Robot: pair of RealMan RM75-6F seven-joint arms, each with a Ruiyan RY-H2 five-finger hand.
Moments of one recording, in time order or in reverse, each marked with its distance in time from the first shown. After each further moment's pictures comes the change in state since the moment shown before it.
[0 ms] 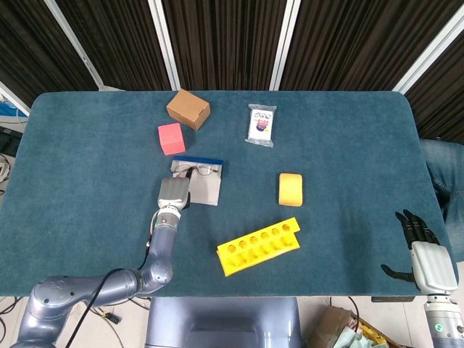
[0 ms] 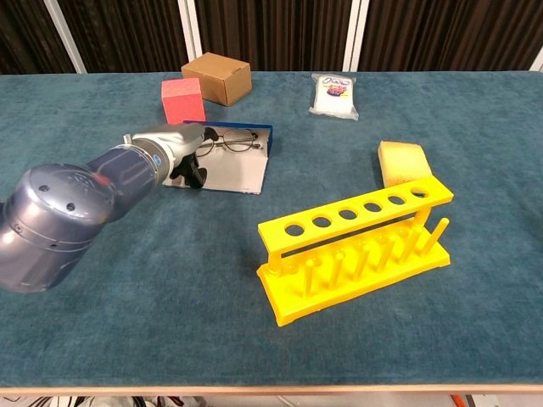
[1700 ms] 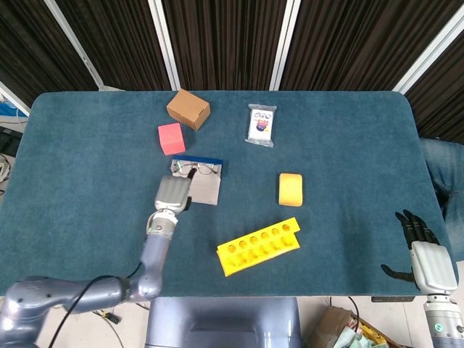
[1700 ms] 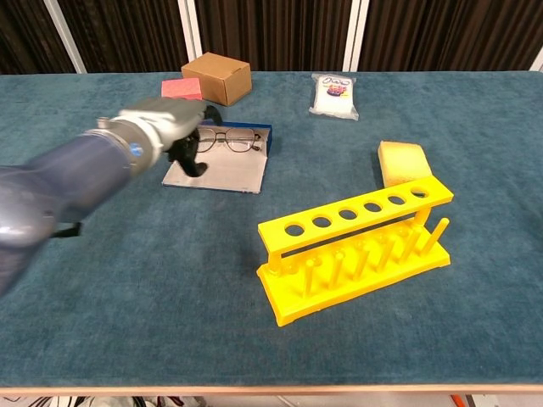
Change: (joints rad) left arm 0.097 0.149 0.077 -0.295 0.192 0.136 0.028; right arm 0.001 0.002 0.000 -0.009 0.006 -0.002 -0.008
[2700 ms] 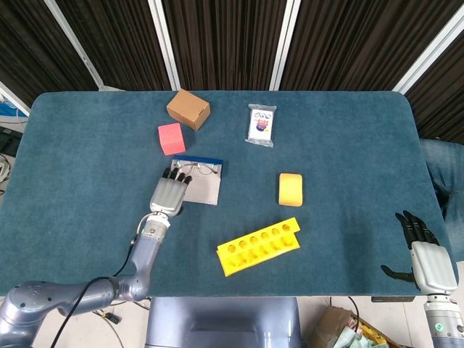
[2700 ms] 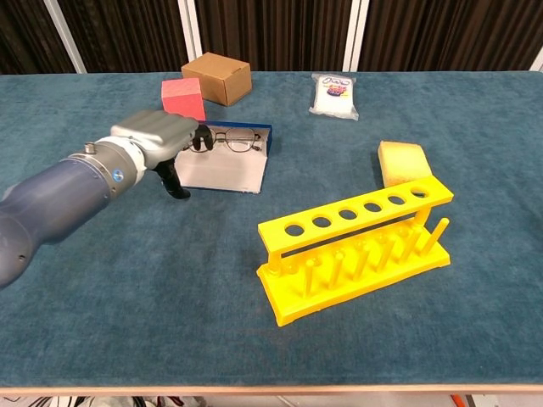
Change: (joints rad) left arm 0.022 -0.060 0.085 0.188 0.170 -0.077 -0.074; right arm 0.003 0.008 0.000 -0.007 0.015 -0.017 0.011
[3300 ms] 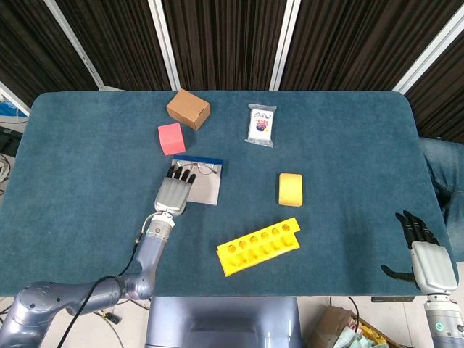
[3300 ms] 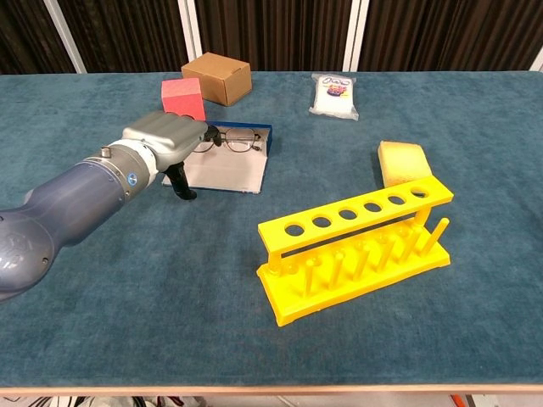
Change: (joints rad) left arm -0.009 -0.038 -0.019 0.054 0.014 -0.018 0.017; right arm 0.002 0.002 0.001 -0.001 0.007 -0.006 0.003
